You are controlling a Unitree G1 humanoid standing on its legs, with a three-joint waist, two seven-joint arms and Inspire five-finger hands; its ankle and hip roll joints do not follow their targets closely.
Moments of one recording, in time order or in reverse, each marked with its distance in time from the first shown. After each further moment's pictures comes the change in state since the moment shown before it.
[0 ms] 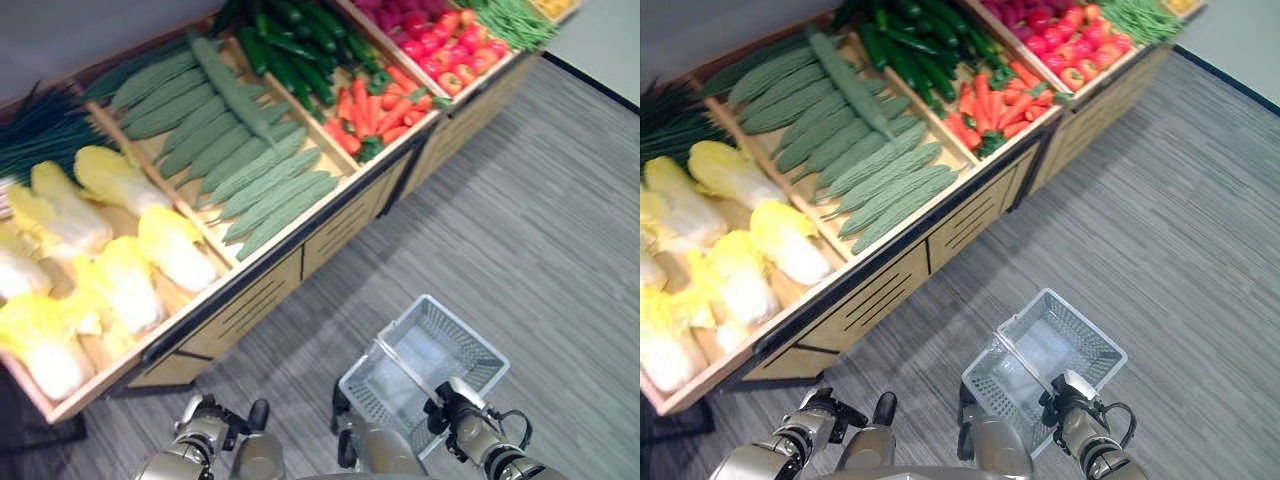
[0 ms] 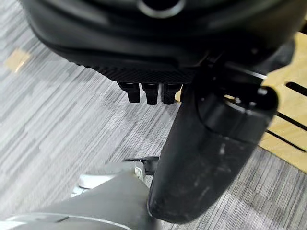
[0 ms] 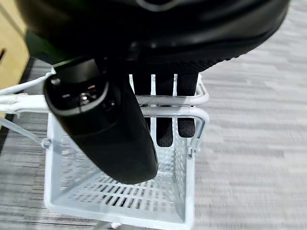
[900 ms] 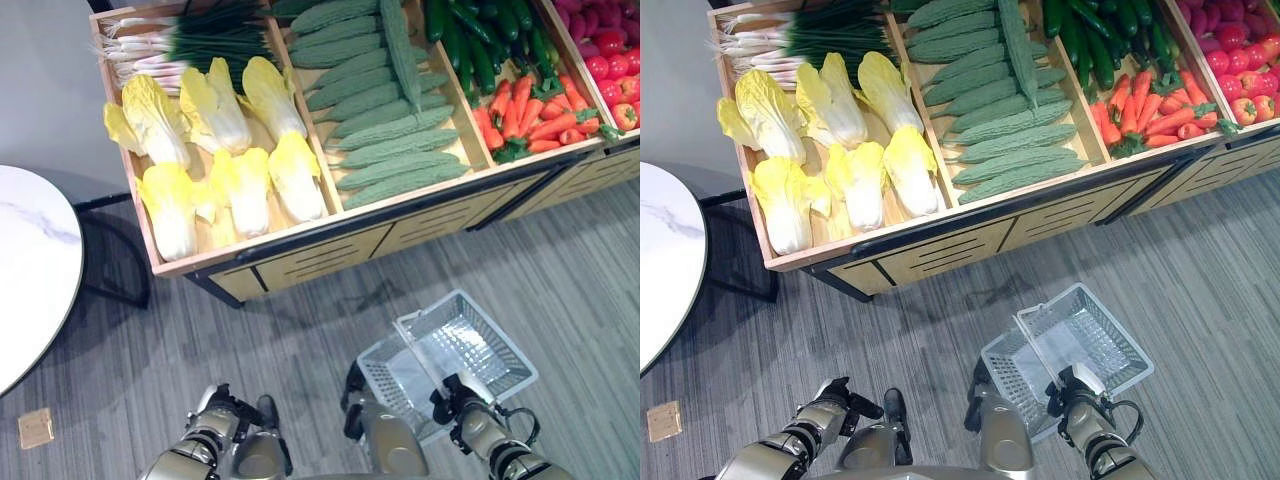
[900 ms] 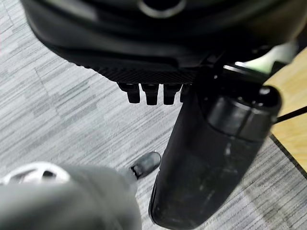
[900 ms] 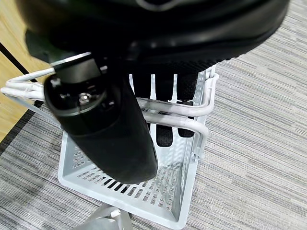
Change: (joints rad) left arm 0.010 0.000 -0.026 -0.060 0.004 -0.002 -0.022; right arm 0.008 -0.006 -0.039 0.010 0.021 -0.006 -0.018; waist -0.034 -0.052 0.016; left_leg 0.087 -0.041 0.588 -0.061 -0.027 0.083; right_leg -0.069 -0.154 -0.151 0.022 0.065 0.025
